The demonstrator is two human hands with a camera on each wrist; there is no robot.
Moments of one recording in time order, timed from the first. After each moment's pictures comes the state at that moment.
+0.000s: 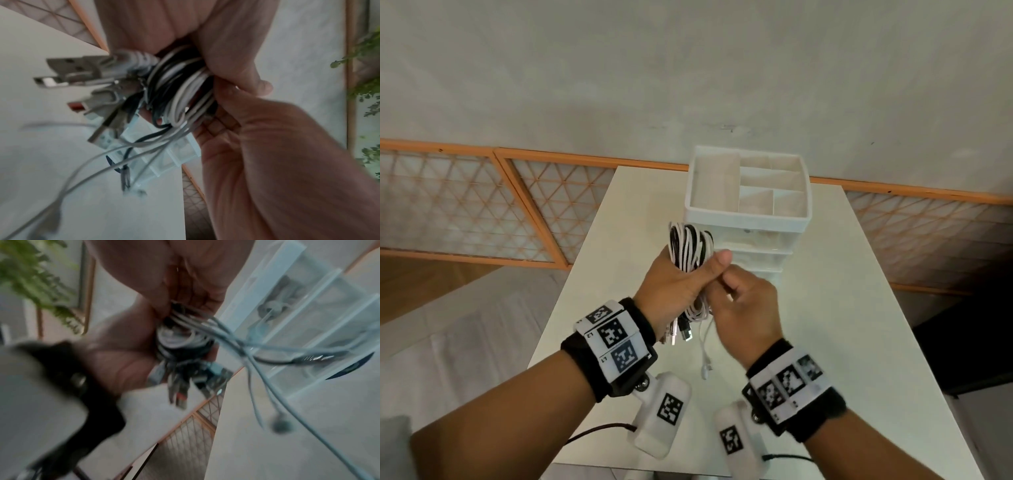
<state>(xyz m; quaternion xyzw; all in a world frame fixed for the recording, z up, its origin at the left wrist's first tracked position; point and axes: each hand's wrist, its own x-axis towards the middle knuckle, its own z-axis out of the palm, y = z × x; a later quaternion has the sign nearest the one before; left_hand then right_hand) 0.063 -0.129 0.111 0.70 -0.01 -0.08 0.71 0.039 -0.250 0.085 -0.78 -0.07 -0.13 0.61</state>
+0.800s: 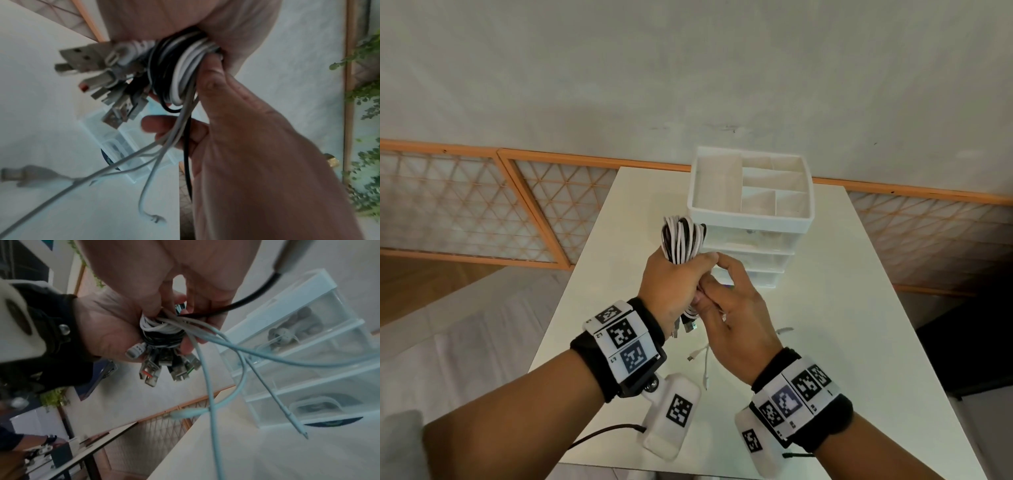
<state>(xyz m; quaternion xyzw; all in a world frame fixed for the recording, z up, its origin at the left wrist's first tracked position) 0.067 -0.134 0.111 0.66 0.10 -0.02 0.74 0.035 -0.254 0.070 -0.86 -0.22 -0.13 0.44</state>
